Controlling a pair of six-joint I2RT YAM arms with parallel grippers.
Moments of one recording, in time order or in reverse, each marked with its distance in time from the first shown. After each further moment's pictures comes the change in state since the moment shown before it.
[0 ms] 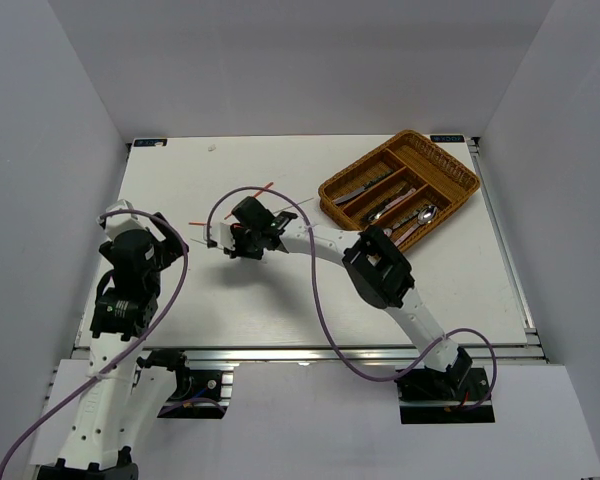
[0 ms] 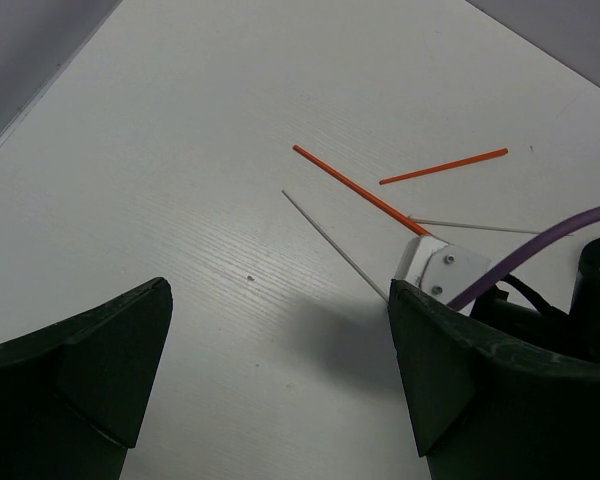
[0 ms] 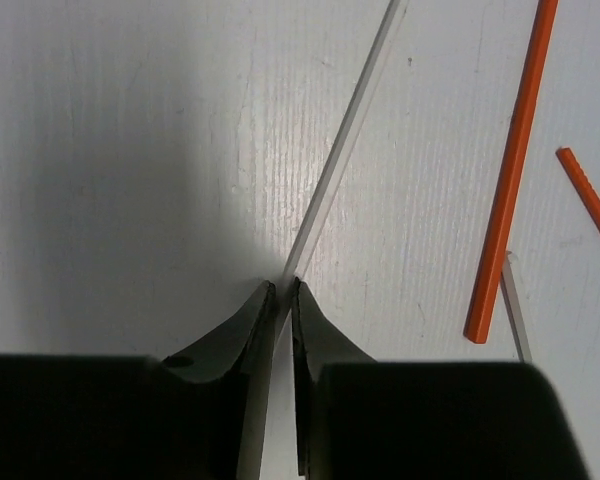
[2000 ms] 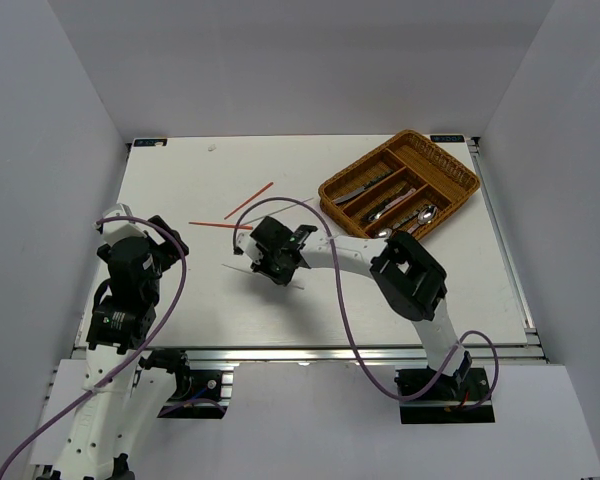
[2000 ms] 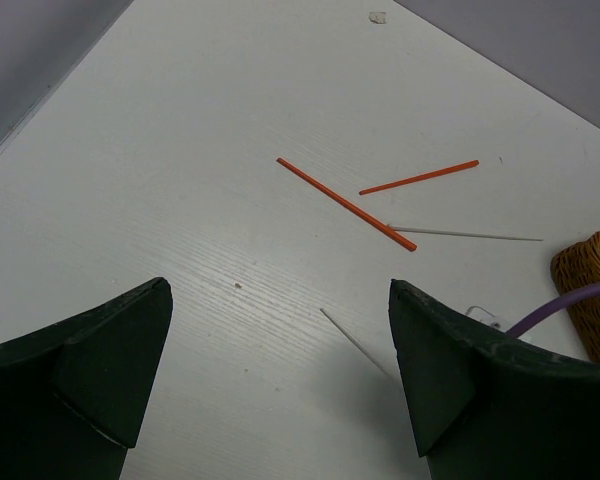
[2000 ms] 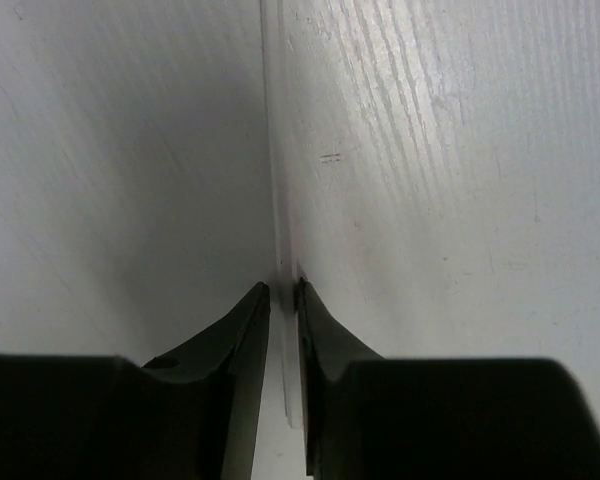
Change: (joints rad) left arm -0.042 -0.065 0.000 0.000 -0.024 -0.004; right arm 0.041 -0.295 -0.399 -0.104 0.187 0.455
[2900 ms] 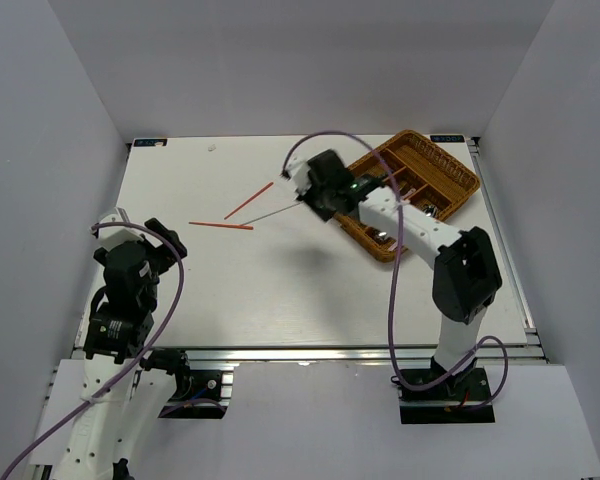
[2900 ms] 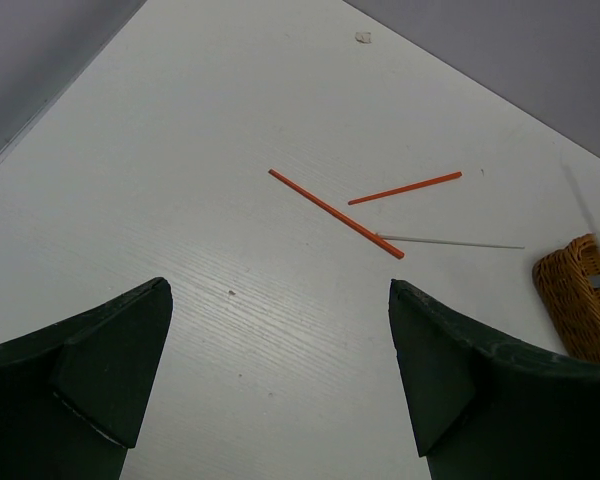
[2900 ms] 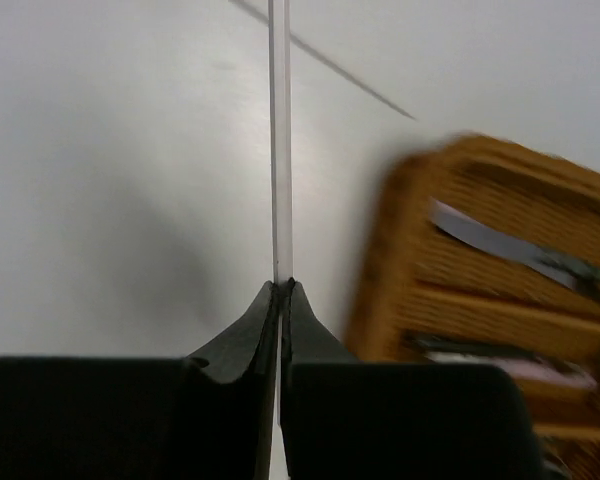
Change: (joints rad) left arm -0.007 -0.046 -0.001 0.000 -0.002 0.000; right arm -0.248 -0.237 0.084 -0.071 0.077 -0.093
